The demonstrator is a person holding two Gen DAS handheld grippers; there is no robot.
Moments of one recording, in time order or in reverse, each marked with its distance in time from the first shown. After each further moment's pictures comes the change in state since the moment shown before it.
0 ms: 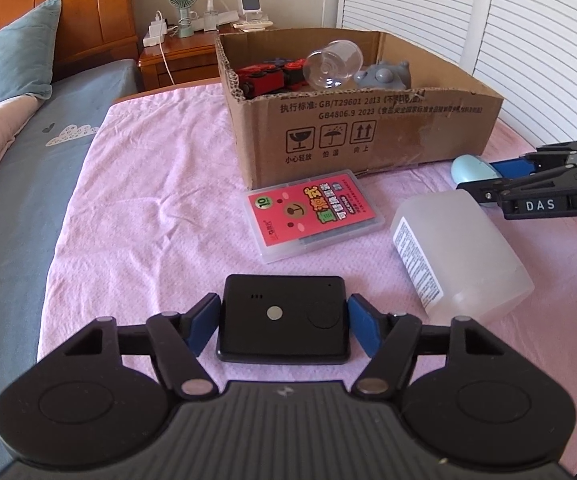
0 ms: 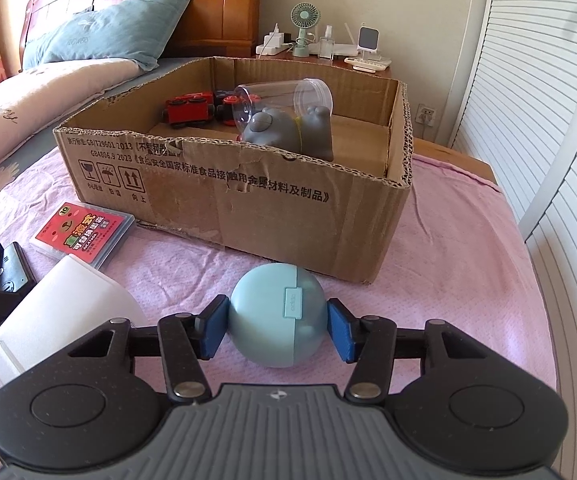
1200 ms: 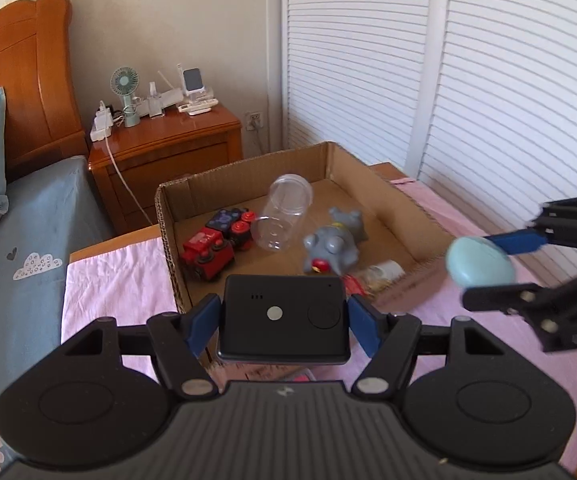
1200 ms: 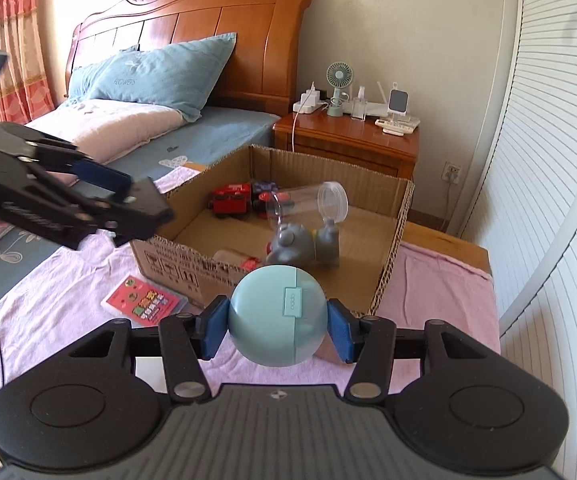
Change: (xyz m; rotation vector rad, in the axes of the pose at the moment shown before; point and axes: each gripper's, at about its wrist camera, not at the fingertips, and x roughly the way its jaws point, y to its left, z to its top) left arm -0.010 -0.023 0.135 0.142 -0.136 -0.076; right arm -0.083 -0.010 0.055 -0.081 -0.125 0.101
